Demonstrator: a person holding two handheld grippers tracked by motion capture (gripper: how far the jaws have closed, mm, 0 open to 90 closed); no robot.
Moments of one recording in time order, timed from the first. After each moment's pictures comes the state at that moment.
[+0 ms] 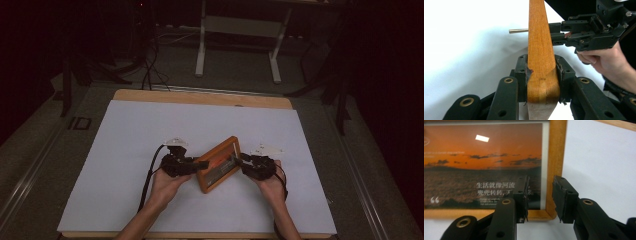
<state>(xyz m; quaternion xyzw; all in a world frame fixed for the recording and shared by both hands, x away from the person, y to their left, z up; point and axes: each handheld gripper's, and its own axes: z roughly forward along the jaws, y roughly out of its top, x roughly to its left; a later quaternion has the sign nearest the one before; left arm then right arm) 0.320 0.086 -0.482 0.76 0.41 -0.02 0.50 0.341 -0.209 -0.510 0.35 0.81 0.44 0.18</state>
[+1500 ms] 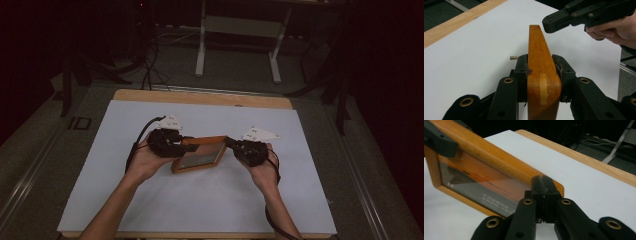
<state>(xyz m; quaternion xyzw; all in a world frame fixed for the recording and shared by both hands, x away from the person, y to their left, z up) 0.336 0.110 -0.403 0.85 0.26 0.09 0.45 0.343 -0.168 -0.441 0.30 0.79 0.49 0.19</state>
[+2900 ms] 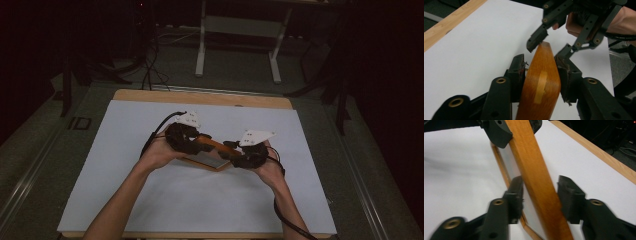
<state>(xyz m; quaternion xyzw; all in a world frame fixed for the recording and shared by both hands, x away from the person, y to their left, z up) 0.363 0.076 -0.404 0.87 0.17 0.05 0.45 0.353 -0.175 -0.448 0.16 0.85 0.48 0.14</state>
